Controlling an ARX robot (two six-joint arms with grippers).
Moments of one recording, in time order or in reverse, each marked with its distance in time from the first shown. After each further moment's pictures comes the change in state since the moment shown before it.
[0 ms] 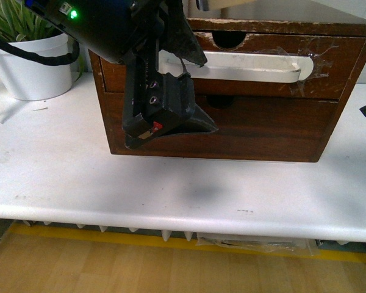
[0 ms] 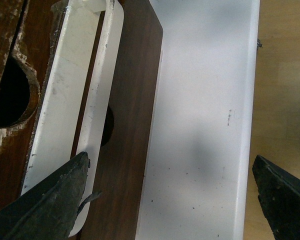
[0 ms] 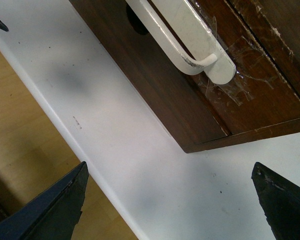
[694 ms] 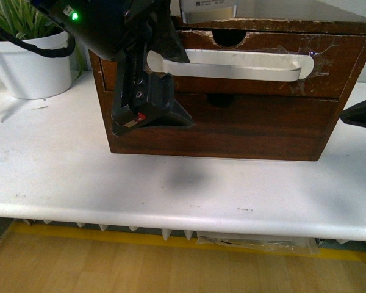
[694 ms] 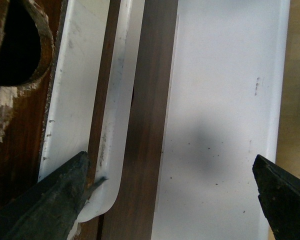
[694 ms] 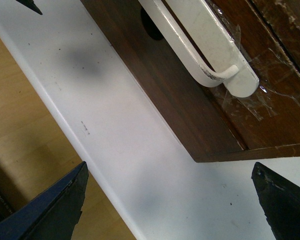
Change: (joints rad) left arm 0.037 0.085 0.104 -0.089 -0.054 0.080; right arm 0.036 0.057 0.022 0.010 -0.003 0.000
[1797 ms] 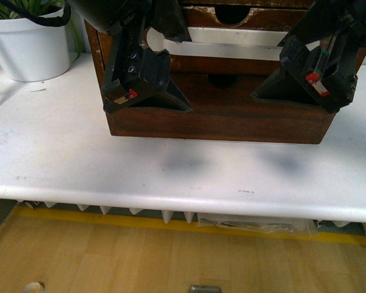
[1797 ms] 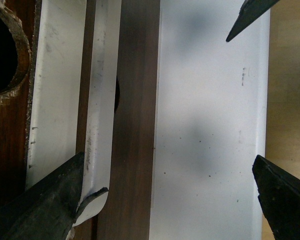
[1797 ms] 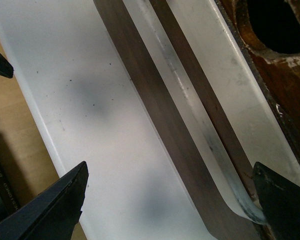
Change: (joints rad) left arm -0.010 0.019 0.057 -0.114 0.002 0.066; right arm 0.097 0.361 0.285 -0.037 -0.066 -0.047
